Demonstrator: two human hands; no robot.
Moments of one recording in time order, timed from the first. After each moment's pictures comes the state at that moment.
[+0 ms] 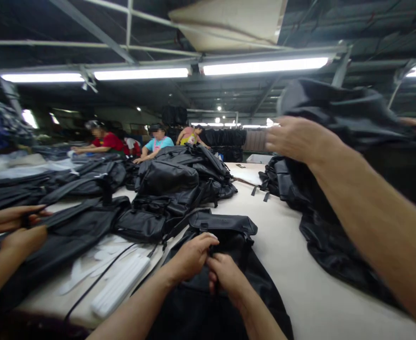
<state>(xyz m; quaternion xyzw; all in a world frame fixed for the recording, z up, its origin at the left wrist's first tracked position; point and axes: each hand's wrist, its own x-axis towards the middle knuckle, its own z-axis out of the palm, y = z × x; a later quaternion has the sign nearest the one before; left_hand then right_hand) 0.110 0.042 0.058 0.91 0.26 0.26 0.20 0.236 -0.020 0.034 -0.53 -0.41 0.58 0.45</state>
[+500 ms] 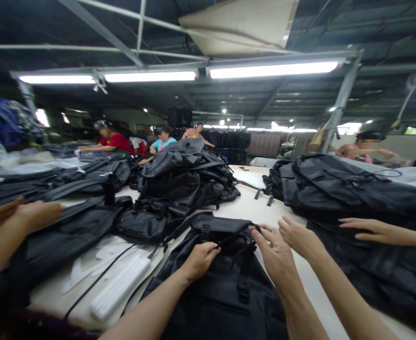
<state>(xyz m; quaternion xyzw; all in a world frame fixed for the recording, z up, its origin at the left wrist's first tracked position) 0.137 0.071 0.006 0.84 0.32 0.32 0.30 0.326 -0.034 0.091 -0.62 -0.47 0.13 0.61</state>
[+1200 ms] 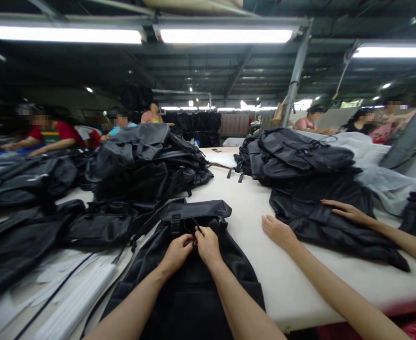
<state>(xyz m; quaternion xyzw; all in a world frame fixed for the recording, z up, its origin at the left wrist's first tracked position) 0.161 0.074 -0.020 0.75 0.35 0.29 0.49 0.278 0.039 -0.023 -0.55 -0.28 0.39 0.68</state>
